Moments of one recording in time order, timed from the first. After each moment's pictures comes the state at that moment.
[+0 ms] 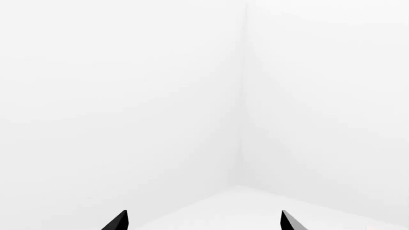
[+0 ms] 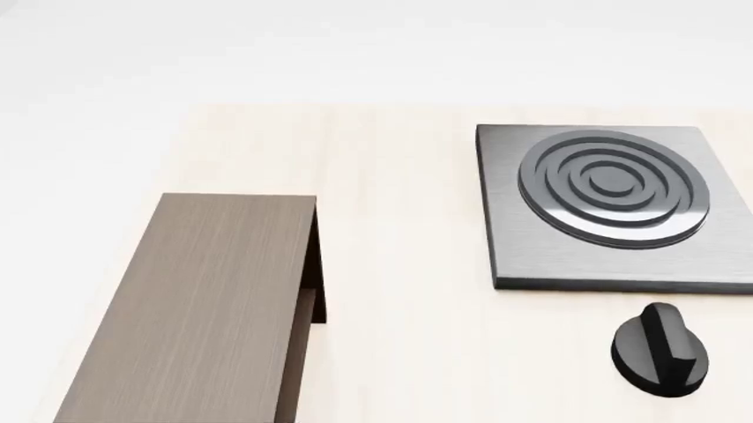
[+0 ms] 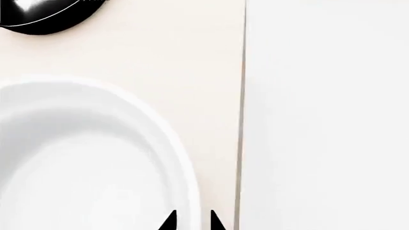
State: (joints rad) left arm 0.54 -0.25 -0.60 0.78 -0.45 -0.03 -0.39; right arm 0.00 0.88 0.18 0.02 1.63 0.14 1.37
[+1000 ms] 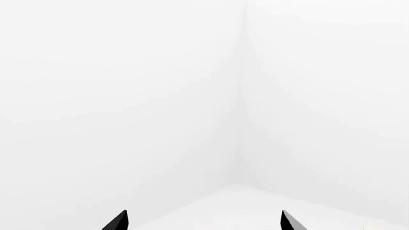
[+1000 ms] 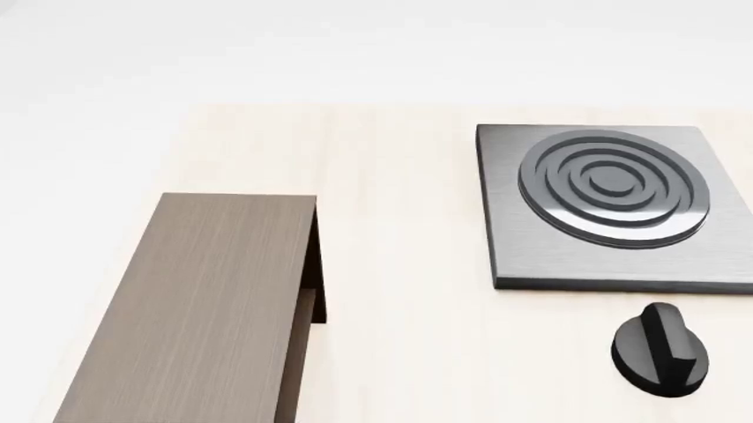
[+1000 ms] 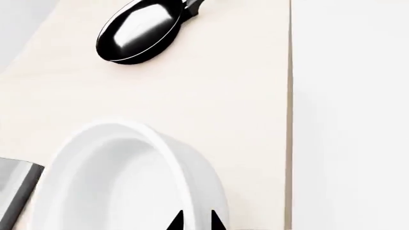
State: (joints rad) left arm 0.54 -0.26 -0.59 0.78 -0.45 -0.03 -0.40; right arm -0.04 0.89 0.24 -0.34 1.64 0.05 1.52
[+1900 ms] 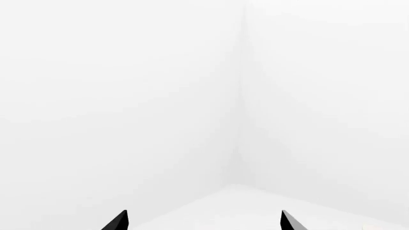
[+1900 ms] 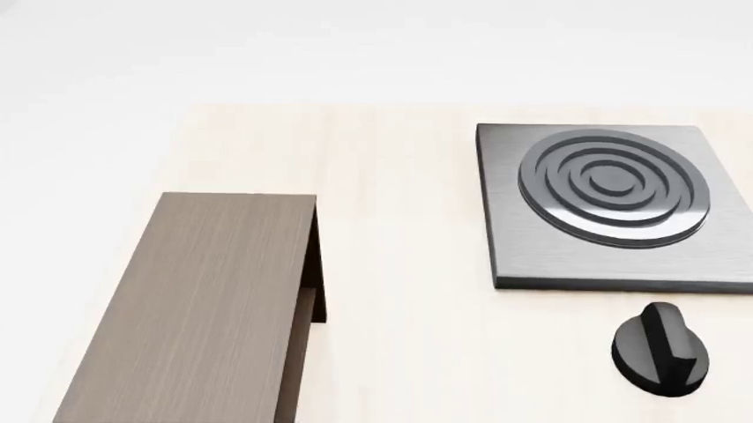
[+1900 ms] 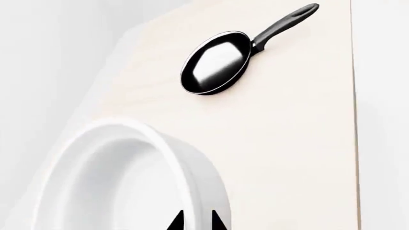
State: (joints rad) left arm 0.54 -0.27 -0.59 0.77 -0.45 -0.02 -0.40; right arm 0.22 1.38 -0.18 -0.55 1.92 -0.47 1.57
